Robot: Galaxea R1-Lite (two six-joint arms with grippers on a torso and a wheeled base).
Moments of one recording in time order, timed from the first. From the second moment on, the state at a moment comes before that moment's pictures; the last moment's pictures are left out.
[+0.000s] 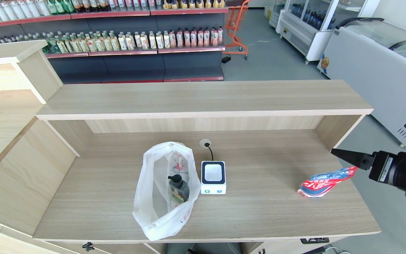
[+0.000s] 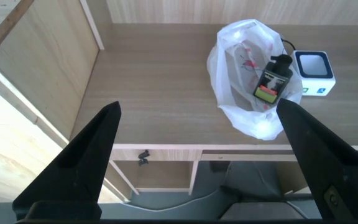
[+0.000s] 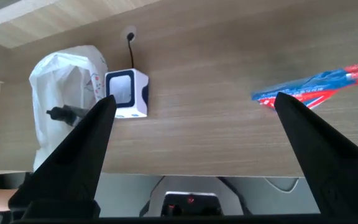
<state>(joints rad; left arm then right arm) 0.00 0.00 0.00 0.00 0.00 0.00 0.09 1.26 -0.51 -0.47 0.13 0.27</state>
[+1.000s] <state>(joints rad) 0.00 0.00 0.00 0.00 0.00 -0.01 0.06 1.28 -0.51 -0.41 0.05 0.44</state>
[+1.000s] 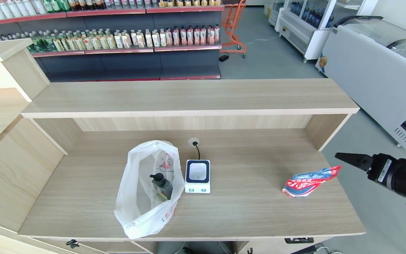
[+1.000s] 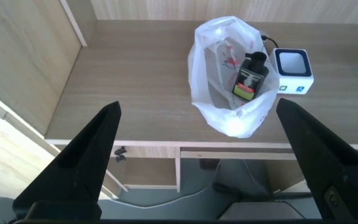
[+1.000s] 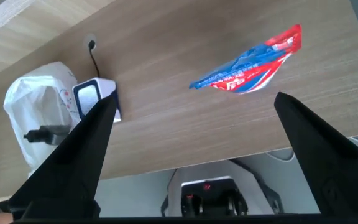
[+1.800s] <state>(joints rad) 0.00 0.00 0.00 0.00 0.00 -0.01 -0.02 1.42 -0.78 -0.06 -0.06 0.77</state>
